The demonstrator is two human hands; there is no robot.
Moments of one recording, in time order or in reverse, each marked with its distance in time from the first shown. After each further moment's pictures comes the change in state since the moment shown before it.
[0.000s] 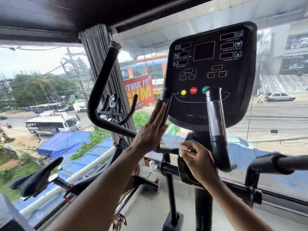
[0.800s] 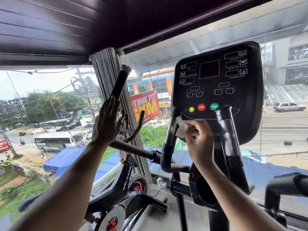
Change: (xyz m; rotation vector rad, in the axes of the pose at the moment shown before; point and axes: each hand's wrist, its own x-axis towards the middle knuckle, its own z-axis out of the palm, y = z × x) left_hand 0.026 -0.159 -0.129 0.642 0.332 -0.012; right_hand 0.097 -0.059 0.028 0.015 0.372 -0.427
